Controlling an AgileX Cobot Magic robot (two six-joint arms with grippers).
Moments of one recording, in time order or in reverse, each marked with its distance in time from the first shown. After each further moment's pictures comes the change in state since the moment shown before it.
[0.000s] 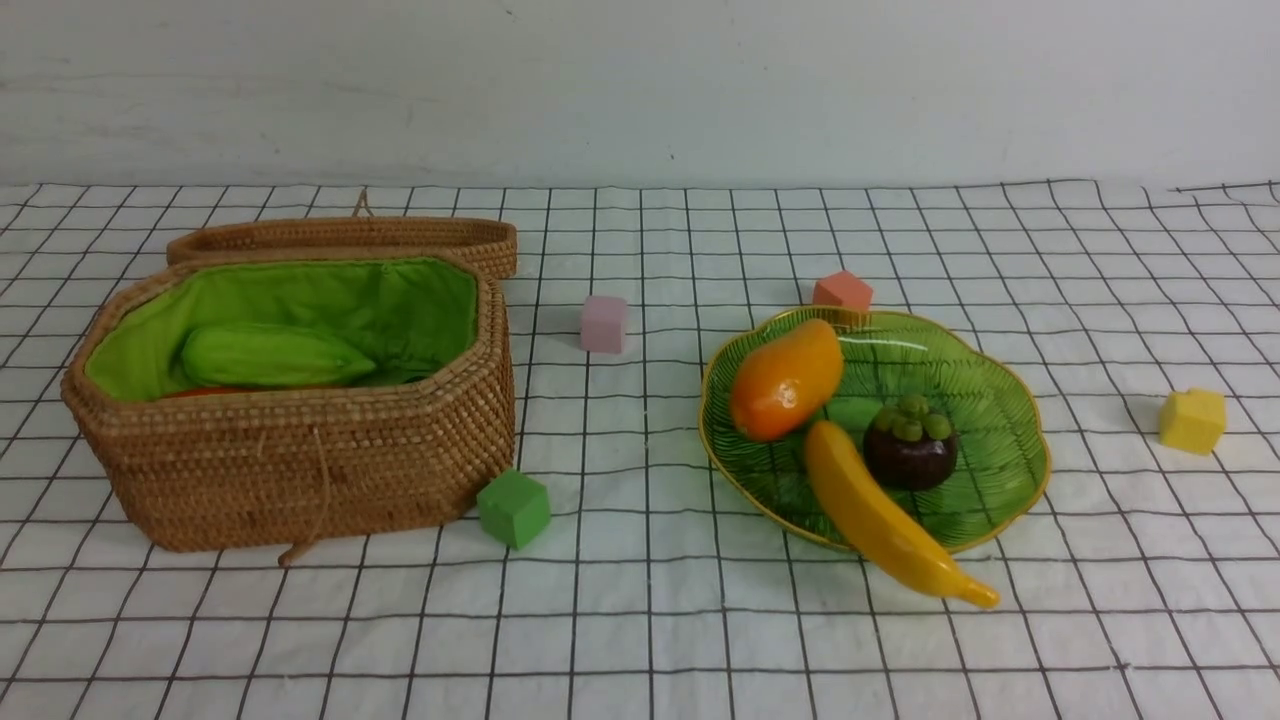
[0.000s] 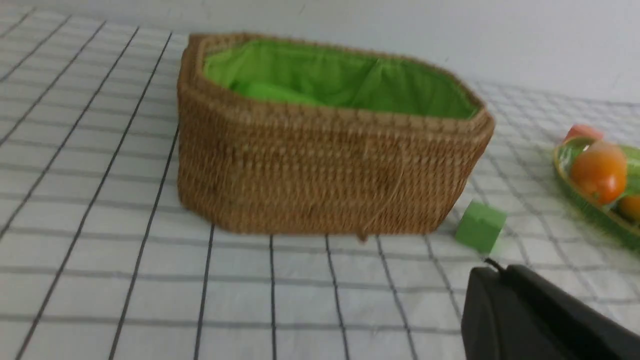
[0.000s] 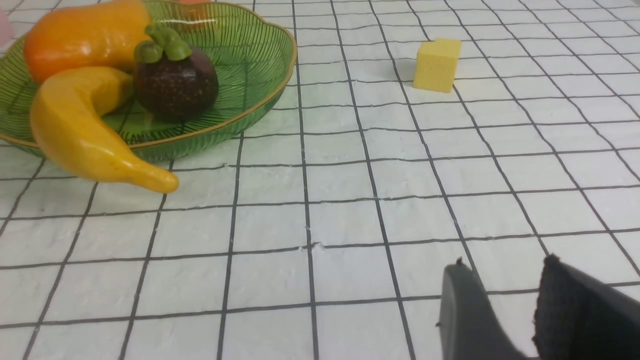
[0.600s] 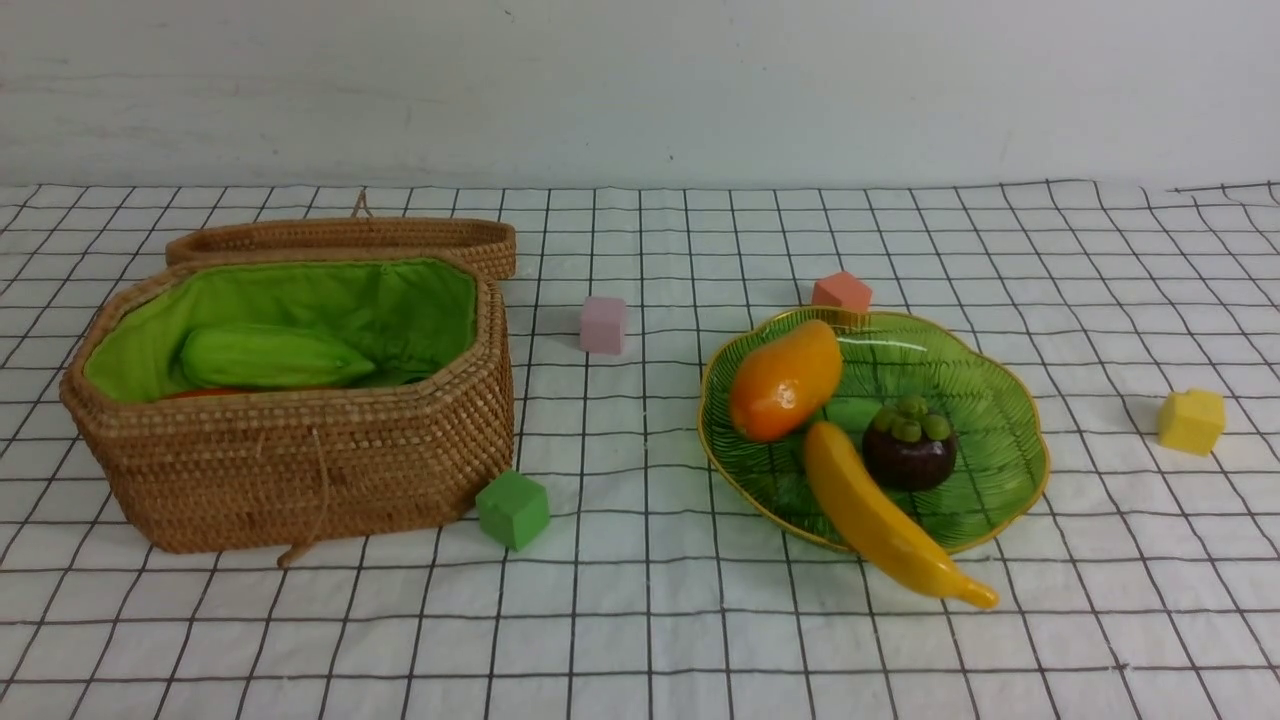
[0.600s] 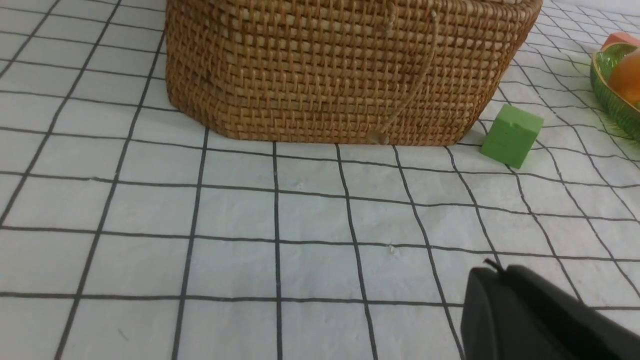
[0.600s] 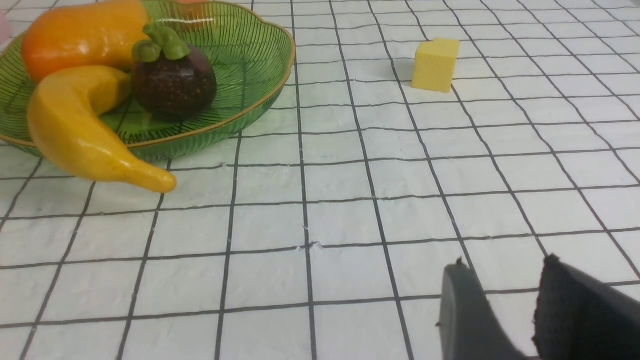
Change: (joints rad) right arm 0.000 0.000 0.000 0.000 0.001 0.000; left arm -0.014 0.000 0.145 -0.021 -0.085 0.007
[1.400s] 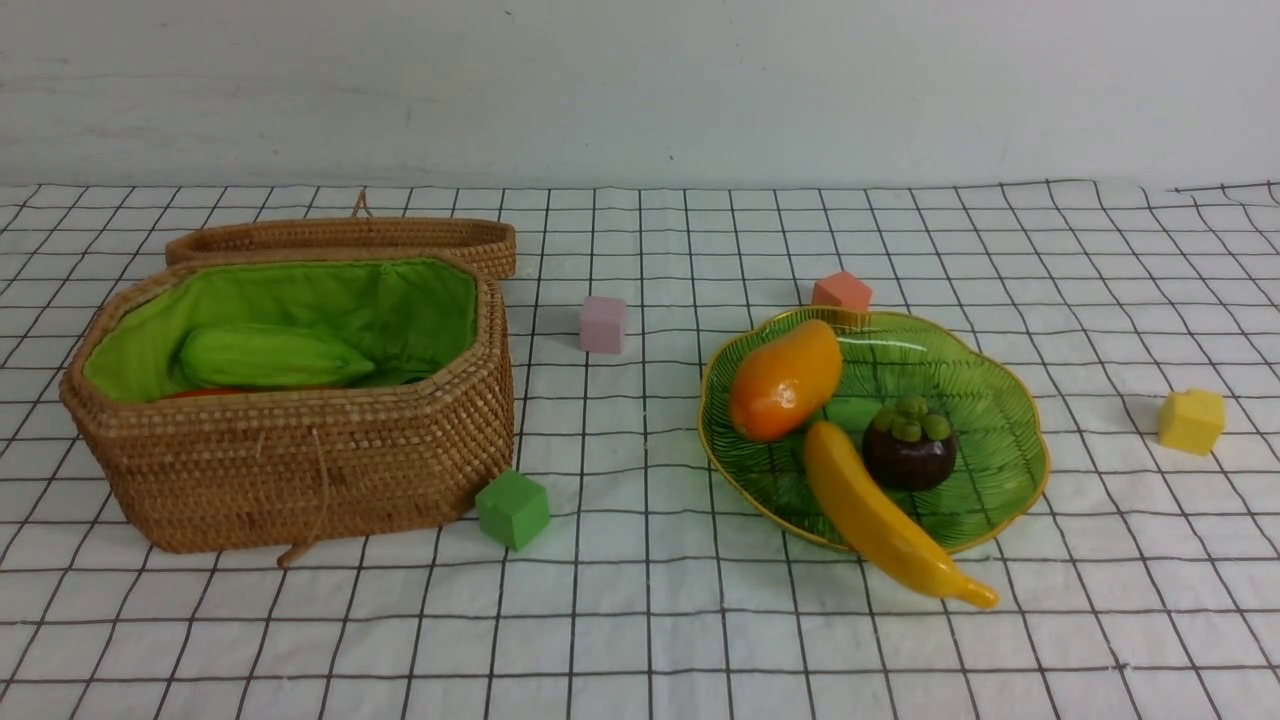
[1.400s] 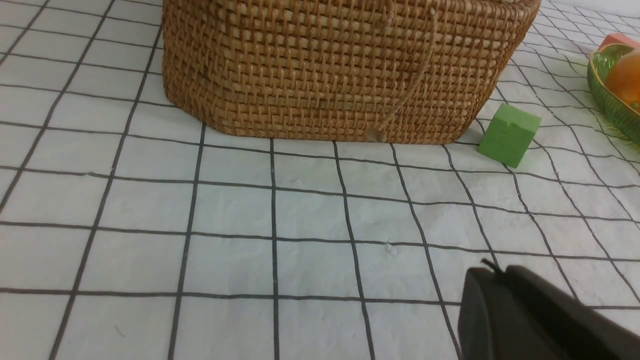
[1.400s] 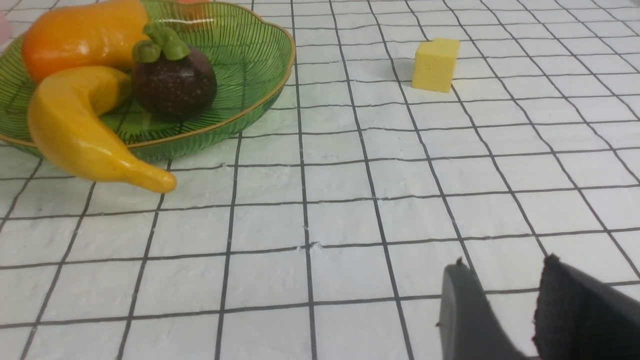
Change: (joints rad) right arm 0.000 0.000 0.000 0.000 0.000 0.000; left arm 0.000 0.000 0.000 -0.009 0.002 0.000
